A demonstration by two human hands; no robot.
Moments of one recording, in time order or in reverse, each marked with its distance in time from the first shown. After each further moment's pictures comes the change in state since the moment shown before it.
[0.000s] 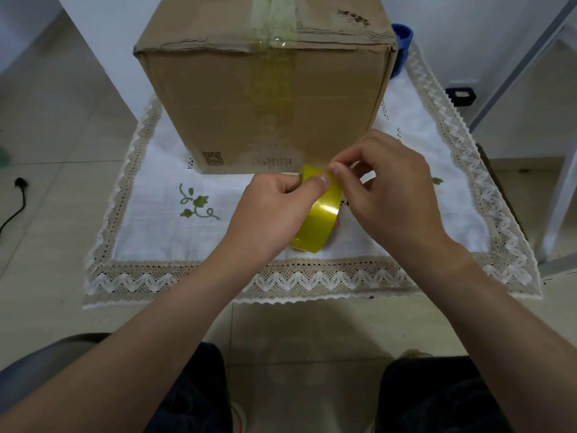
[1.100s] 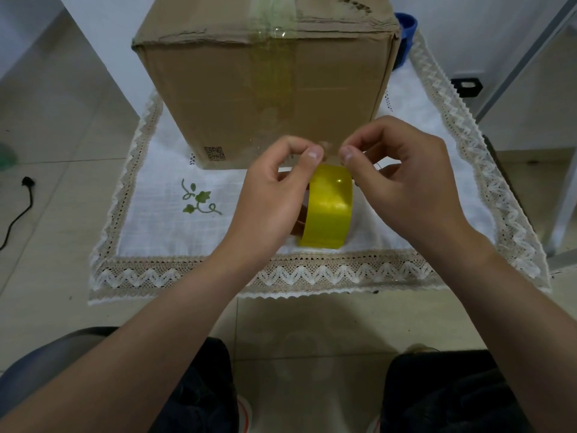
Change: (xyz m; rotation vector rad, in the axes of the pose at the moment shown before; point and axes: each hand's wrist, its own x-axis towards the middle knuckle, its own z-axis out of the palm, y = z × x) left_hand 0.004 -0.007 0.001 -0.116 0.107 0.116; right_hand 0.002 -0.006 -0.014 0.279 -0.002 0.047
